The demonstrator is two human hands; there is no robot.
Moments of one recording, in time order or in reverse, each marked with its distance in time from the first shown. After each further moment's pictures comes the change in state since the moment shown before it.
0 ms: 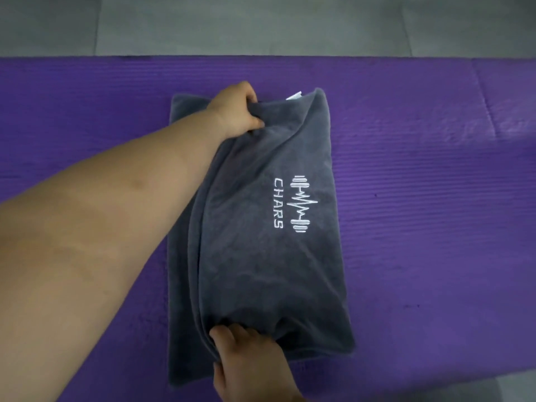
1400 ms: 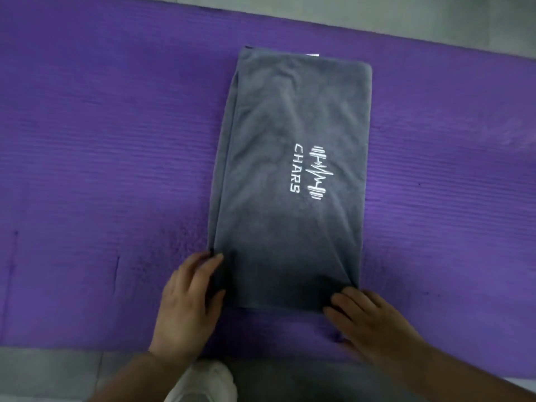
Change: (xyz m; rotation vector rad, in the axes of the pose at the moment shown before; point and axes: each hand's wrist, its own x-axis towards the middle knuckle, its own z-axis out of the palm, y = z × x) left_hand -0.335 -0.073 0.081 -0.073 0.364 -0.069; right_hand -0.046 0.126 -0.035 -0.397 0.045 -0.720
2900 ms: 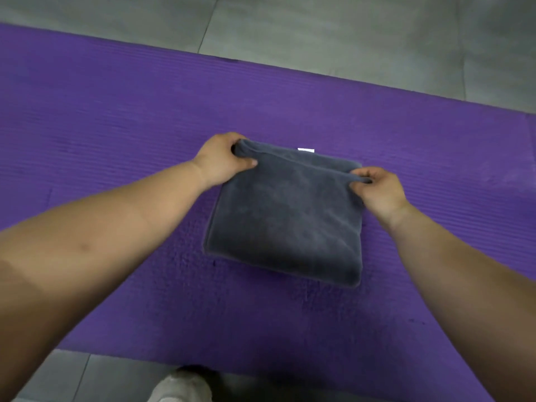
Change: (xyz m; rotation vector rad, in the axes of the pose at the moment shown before) left_hand 0.210 0.045 -0.023 -0.214 -0.167 -0.196; right_hand 0.128 0.141 -0.051 0.978 0.262 1.151
